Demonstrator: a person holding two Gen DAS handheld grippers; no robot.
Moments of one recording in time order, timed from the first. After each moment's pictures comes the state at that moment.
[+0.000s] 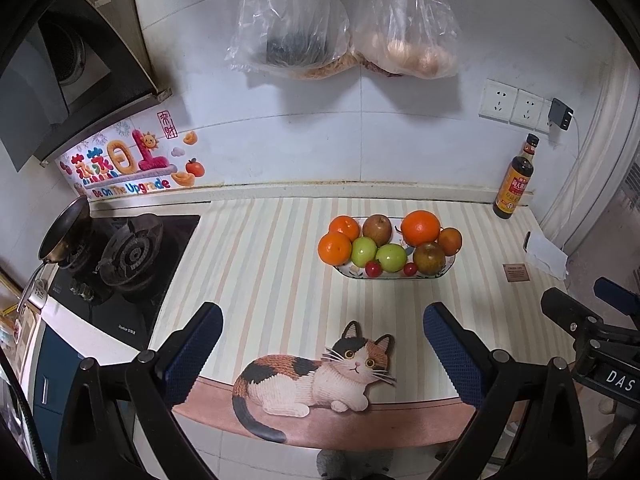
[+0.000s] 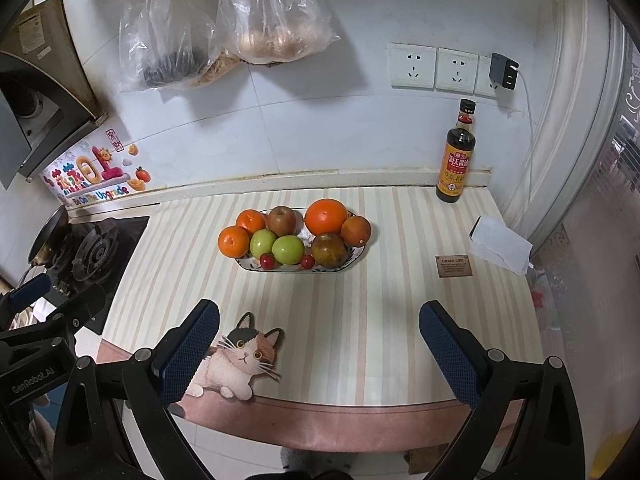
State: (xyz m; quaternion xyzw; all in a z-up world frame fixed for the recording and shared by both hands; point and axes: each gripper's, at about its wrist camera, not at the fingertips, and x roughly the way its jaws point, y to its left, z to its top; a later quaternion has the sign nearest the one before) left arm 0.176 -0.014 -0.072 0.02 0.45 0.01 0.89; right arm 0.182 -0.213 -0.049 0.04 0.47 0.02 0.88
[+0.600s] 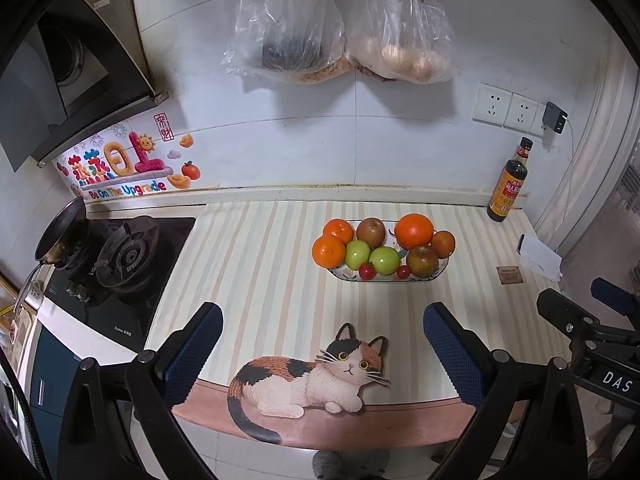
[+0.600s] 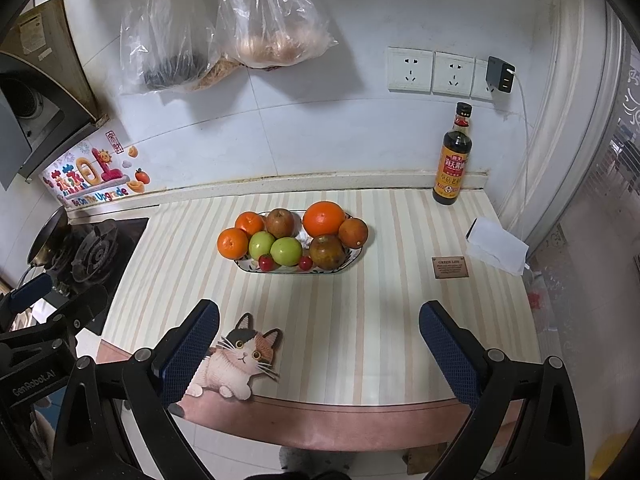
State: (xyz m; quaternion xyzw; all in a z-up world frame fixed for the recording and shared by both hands) left arm 0.174 -0.018 -0.067 0.01 0.44 0.00 0.90; right arm 0.181 -0.215 -0.047 0.03 0.47 0.02 0.88
